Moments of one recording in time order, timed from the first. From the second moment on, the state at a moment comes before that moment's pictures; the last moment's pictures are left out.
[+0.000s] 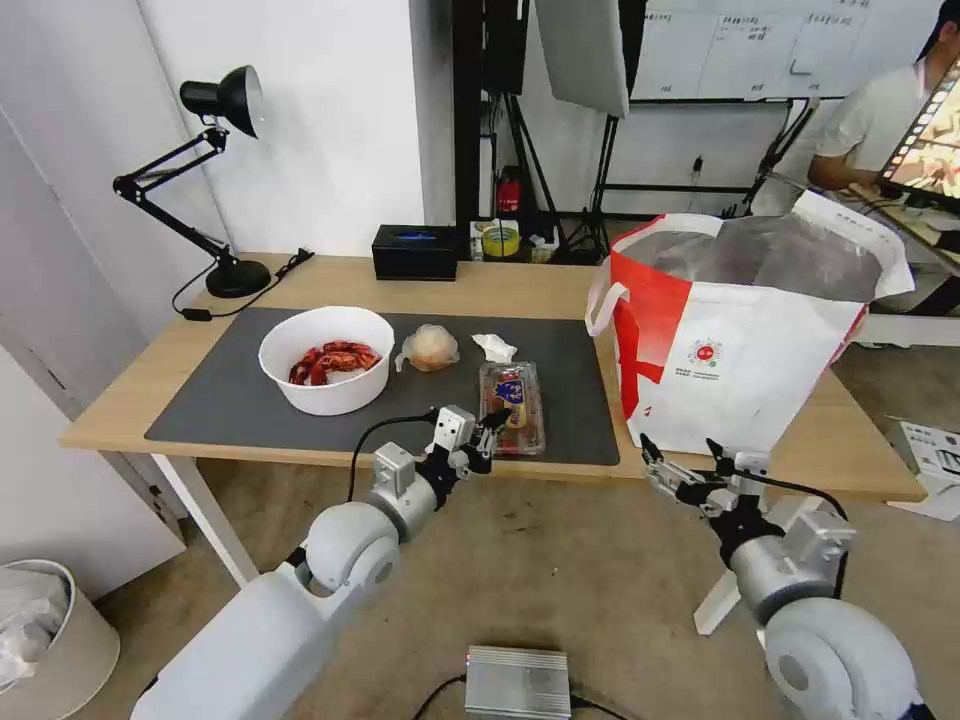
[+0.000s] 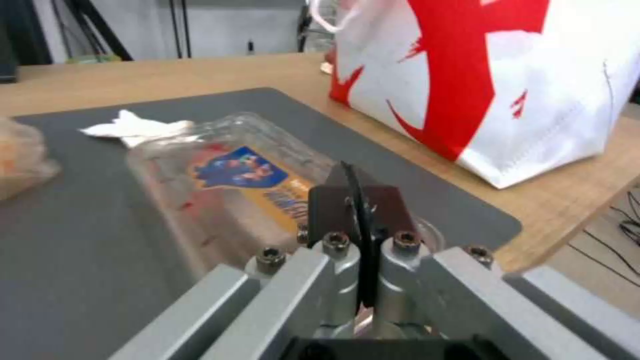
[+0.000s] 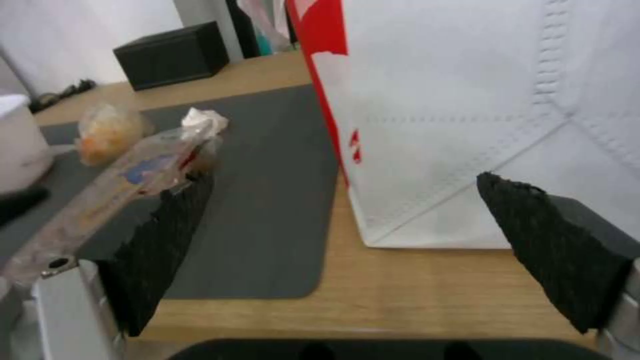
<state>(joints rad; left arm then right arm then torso) 0.90 -1.07 0.10 -1.86 -0.56 0.21 0.02 -1.51 1.14 0.56 2.23 0.66 -0.32 0.20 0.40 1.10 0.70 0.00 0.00</state>
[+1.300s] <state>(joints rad) 0.91 -1.07 0.10 -1.81 -0.51 0.20 0.05 -1.11 1.20 0.37 2.00 1.28 -0.43 0.36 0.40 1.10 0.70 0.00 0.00</state>
